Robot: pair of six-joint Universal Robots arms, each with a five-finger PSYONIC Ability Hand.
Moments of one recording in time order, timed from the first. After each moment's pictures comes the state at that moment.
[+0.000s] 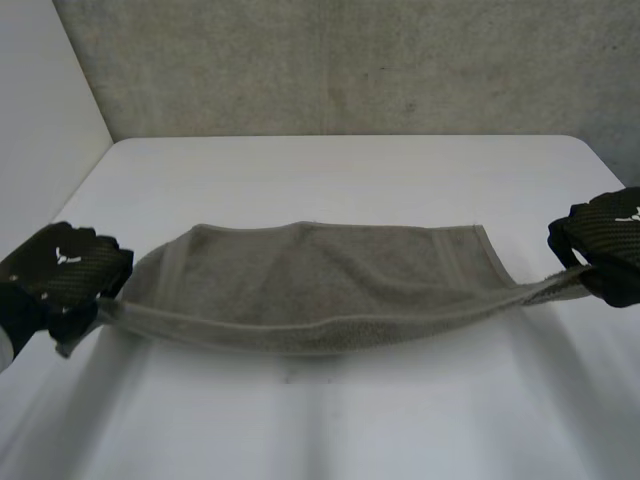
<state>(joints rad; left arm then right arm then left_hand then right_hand) 4.82 -1.30 -2.01 2.93 -1.04 3.89 1.39 -1.70 1.73 0.47 0.91 2.32 1.18 1.22 1.22 1.22 1.02 1.33 1.33 1.33 1.34 1.17</state>
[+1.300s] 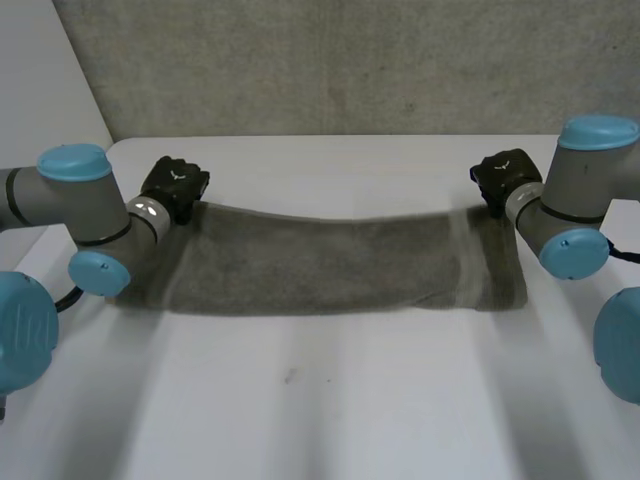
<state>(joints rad) 4.50 -2.61 -0.73 3.17 -1.36 3.70 1.81 -0.43 0.43 0.24 1.48 2.52 1.02 1.02 1.03 1.03 0.86 0.95 0.95 0.96 0.96 0.77</state>
